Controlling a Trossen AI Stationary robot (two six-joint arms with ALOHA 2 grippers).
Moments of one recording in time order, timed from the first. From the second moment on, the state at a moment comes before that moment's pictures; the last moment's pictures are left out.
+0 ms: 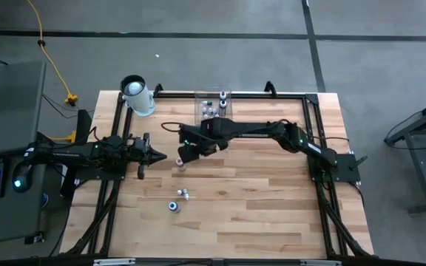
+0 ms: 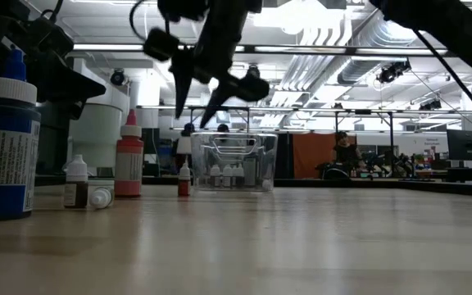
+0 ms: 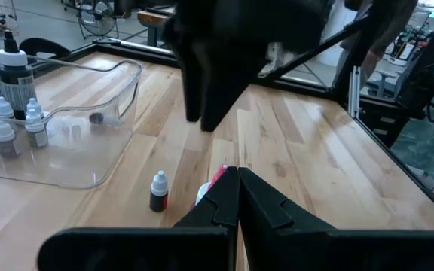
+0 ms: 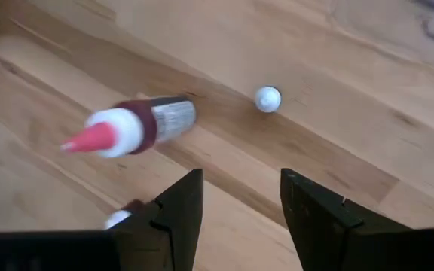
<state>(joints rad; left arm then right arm) -0.01 0.14 0.03 -0.02 -0.01 -0.19 -0.05 2.36 2.31 -1.15 -0.04 1.09</state>
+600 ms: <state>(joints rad) -0.01 0.14 0.03 -0.02 -0.01 -0.19 -0.09 2.44 2.31 -1.08 0.03 0.35</state>
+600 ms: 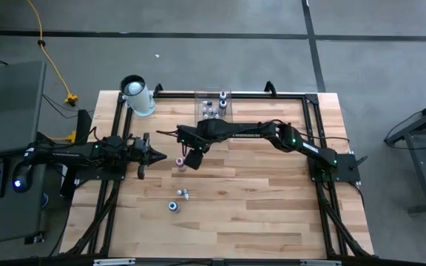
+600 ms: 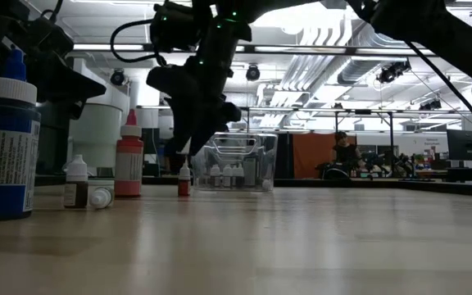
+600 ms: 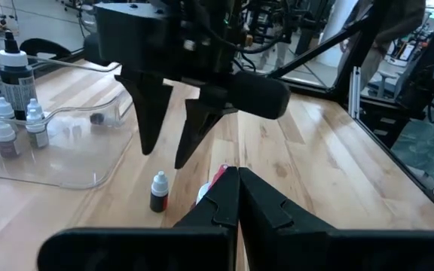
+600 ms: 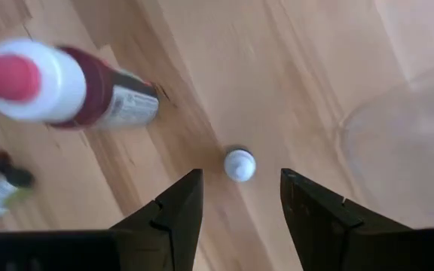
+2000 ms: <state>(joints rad) -0.01 0.14 0.03 -0.02 -0.01 -0.19 -0.10 2.51 2.31 -1.07 0.01 -0.13</state>
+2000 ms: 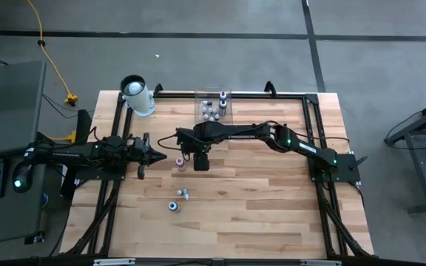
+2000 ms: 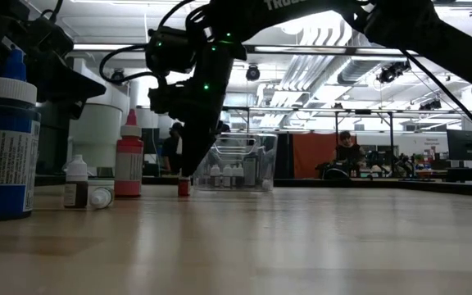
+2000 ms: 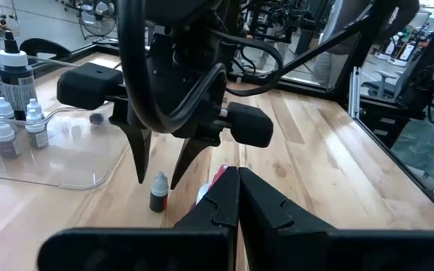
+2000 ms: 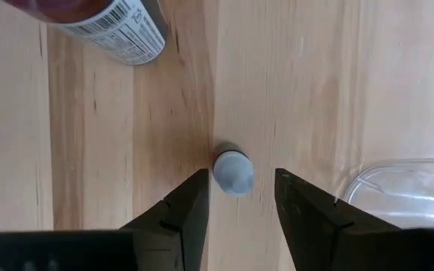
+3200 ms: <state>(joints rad) -0.01 0.14 0.03 -0.02 -0.01 -0.19 -0.09 2.51 2.31 -1.09 -0.04 -0.04</state>
